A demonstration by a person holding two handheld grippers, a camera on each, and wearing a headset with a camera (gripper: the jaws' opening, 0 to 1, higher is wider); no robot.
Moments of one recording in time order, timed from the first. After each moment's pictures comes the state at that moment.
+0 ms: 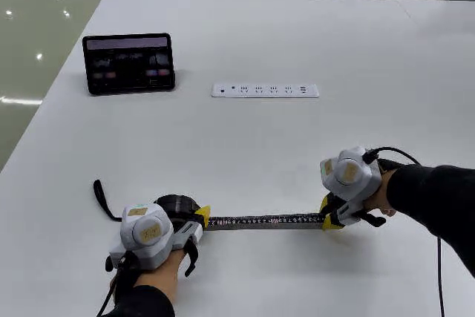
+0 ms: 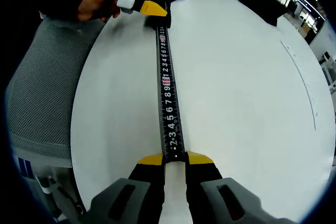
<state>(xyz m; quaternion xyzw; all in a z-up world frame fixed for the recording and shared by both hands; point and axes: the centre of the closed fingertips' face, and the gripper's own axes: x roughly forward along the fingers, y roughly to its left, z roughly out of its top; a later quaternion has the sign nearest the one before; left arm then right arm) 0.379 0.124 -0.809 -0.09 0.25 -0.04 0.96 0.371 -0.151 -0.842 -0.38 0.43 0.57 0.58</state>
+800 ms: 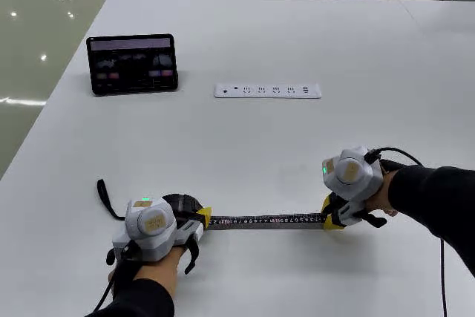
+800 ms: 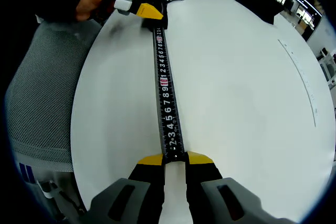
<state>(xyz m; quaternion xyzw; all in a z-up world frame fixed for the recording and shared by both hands) 0.378 0.123 -0.812 -0.07 0.29 -0.05 0.95 0.372 -0.149 -0.843 -0.37 0.44 0.57 0.59</state>
